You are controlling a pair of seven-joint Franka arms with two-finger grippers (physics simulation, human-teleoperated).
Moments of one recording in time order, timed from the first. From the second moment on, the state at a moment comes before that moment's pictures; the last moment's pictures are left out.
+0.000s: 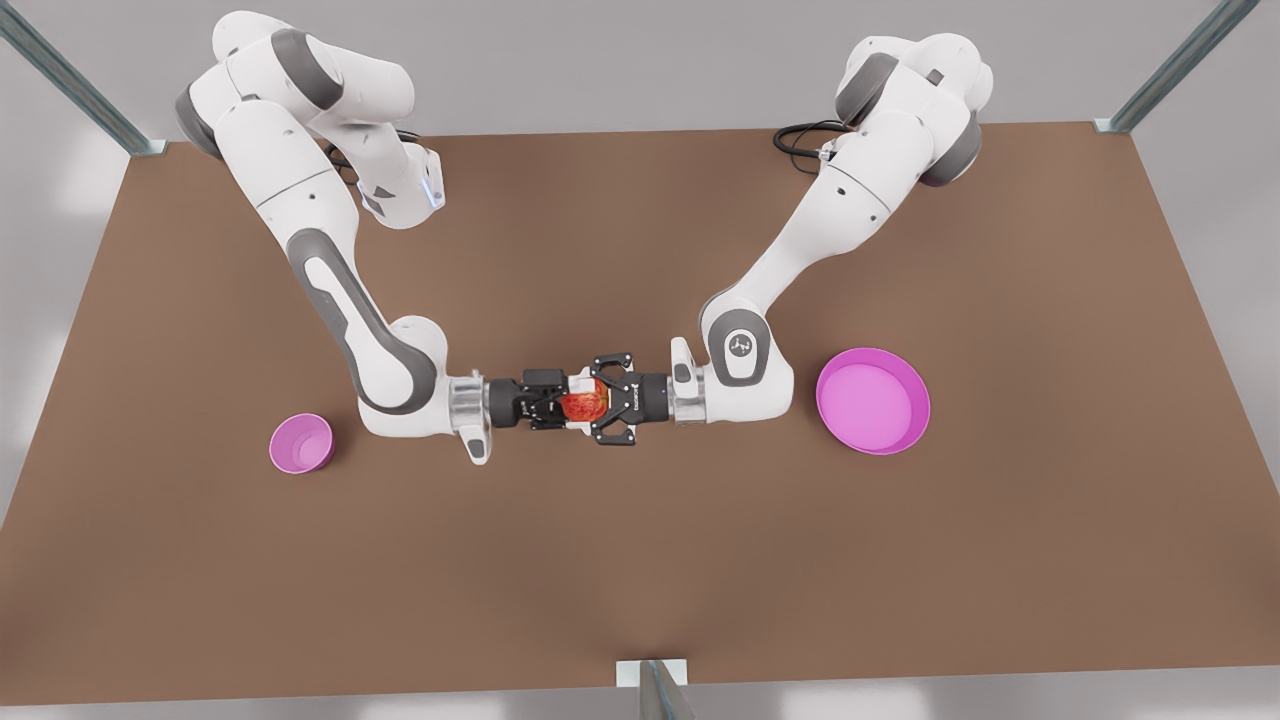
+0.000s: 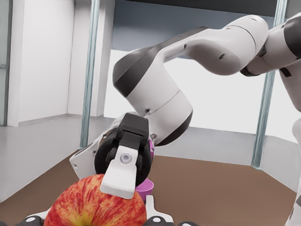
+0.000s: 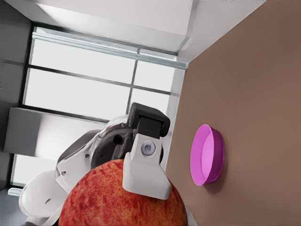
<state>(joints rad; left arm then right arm) -0.38 0.81 -0.38 -1.38 -1.68 2.29 2.14 -0.06 0.59 0.50 -1.78 1.55 2.03 -0.96</state>
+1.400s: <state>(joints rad) -0.06 0.20 0.05 -1.57 -0.03 1.75 0.76 -0.69 0.58 0.45 -1.70 0.45 1.86 -0.98</state>
